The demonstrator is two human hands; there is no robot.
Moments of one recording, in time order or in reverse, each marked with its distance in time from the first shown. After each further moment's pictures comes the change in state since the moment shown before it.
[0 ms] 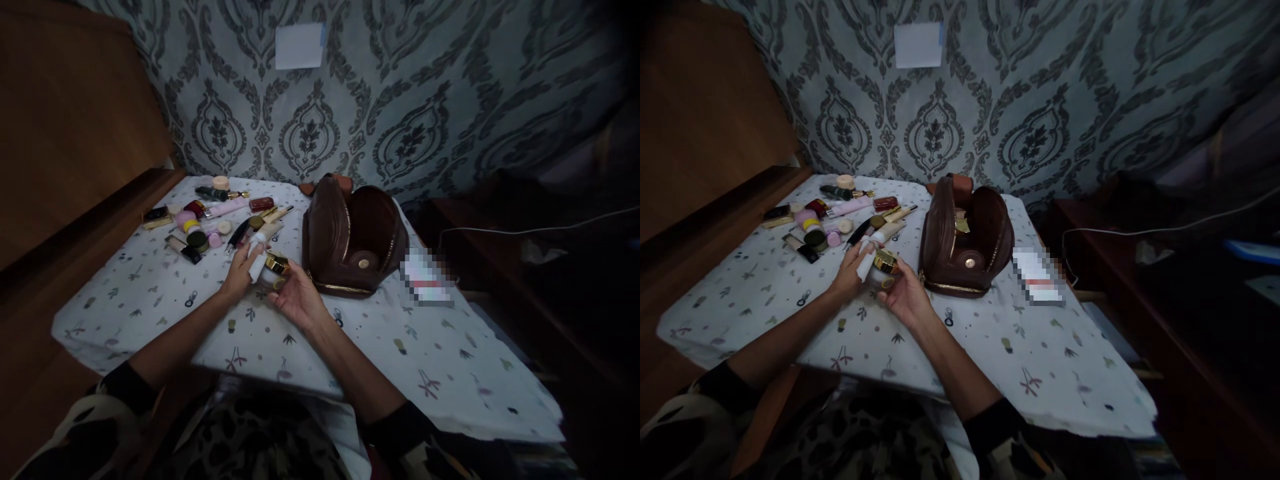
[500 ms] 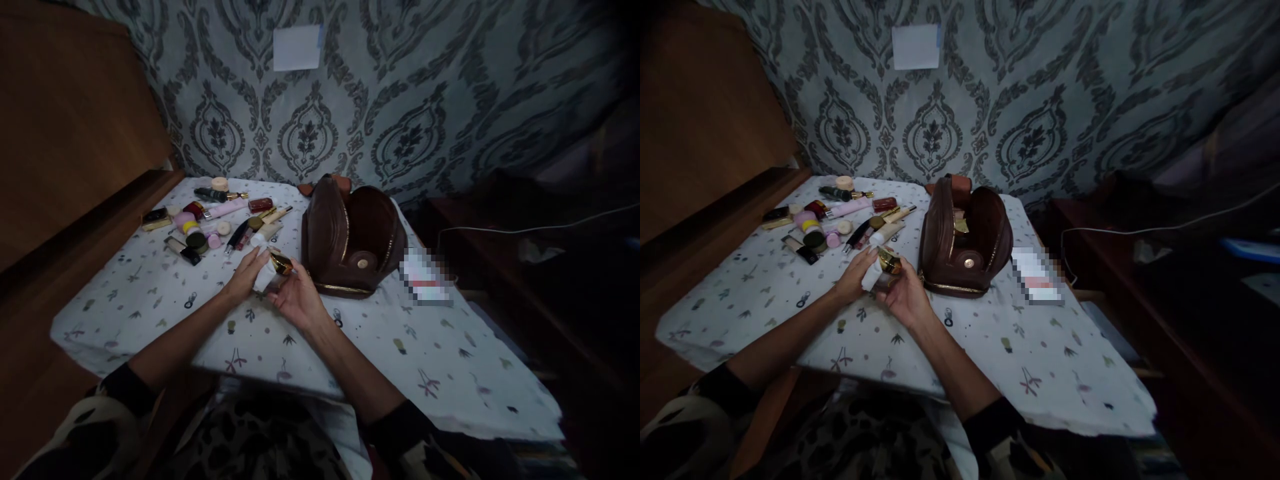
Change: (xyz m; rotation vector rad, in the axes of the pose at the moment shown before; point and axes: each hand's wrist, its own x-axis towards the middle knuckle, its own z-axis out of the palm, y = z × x) left_hand -0.005 0.001 0.006 -0.139 -0.193 -0.067; right_hand -0.001 0.000 0.003 0.012 0.000 -0.039
